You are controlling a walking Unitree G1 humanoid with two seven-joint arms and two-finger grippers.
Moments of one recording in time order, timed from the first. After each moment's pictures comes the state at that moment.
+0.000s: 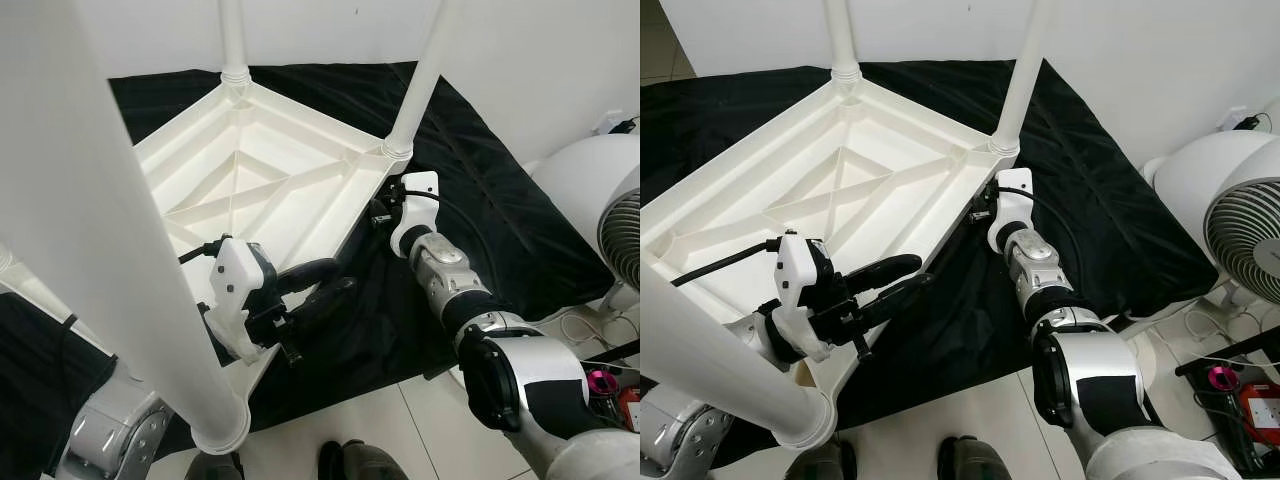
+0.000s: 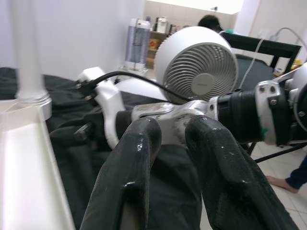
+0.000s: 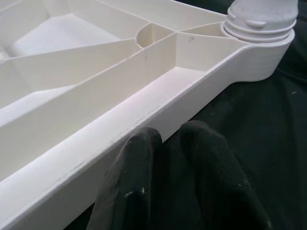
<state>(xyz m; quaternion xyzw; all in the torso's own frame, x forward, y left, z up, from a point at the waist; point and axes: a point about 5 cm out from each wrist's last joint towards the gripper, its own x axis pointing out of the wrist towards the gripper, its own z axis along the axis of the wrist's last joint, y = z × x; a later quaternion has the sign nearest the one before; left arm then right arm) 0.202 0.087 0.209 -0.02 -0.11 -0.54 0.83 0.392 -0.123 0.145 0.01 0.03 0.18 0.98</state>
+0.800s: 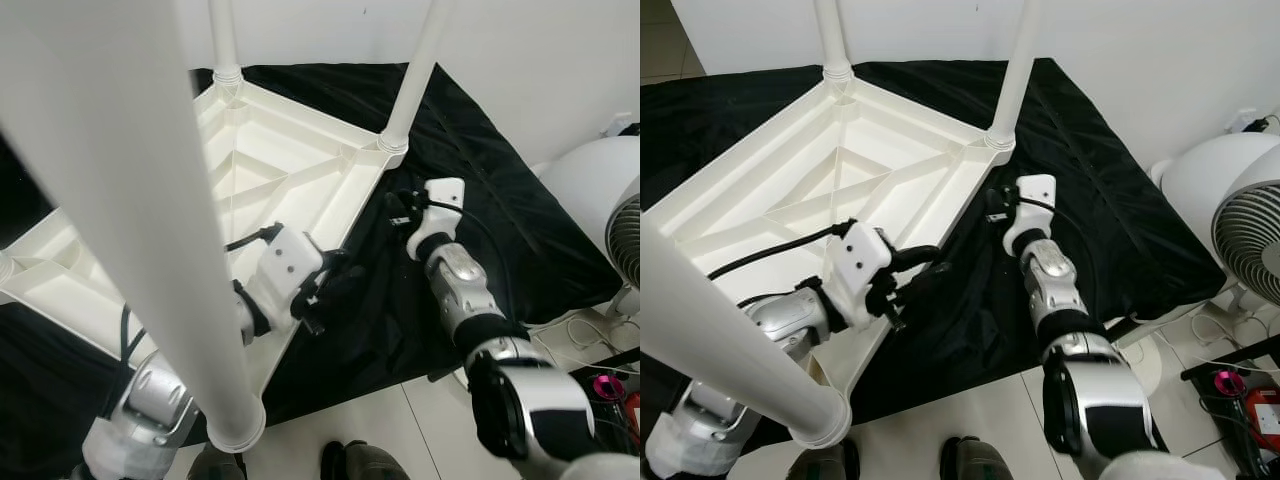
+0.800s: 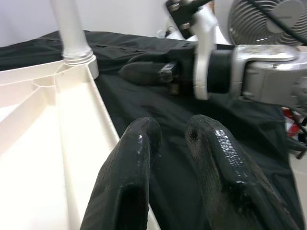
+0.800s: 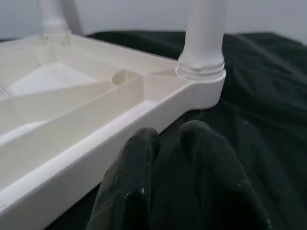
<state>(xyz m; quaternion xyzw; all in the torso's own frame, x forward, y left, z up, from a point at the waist) 0.250 0.069 0.189 0.09 -0.06 -0.45 0.89 0.371 -0.159 0.147 0.01 -0.08 0.12 0.99</state>
